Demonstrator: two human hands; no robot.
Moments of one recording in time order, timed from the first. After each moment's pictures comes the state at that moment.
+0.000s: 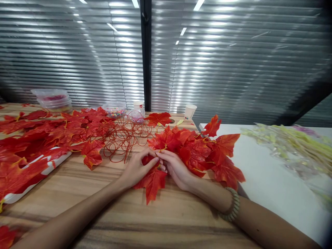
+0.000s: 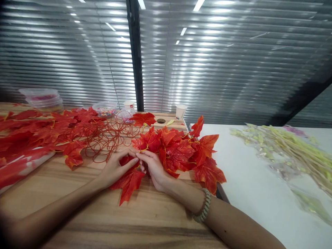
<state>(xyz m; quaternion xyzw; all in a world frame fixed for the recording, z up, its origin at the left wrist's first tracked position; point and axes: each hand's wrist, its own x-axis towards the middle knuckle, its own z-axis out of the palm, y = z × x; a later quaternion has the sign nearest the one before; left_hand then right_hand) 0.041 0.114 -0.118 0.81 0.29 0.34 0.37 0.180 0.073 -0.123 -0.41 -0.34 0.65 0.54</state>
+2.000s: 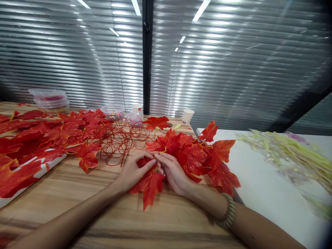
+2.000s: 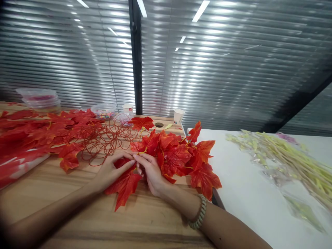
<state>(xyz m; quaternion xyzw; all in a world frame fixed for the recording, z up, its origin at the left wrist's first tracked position) 0.040 0.116 -0.117 0.80 0.29 0.38 0.35 0.178 0.071 -0.119 -0.38 -0.35 0.63 0.58</state>
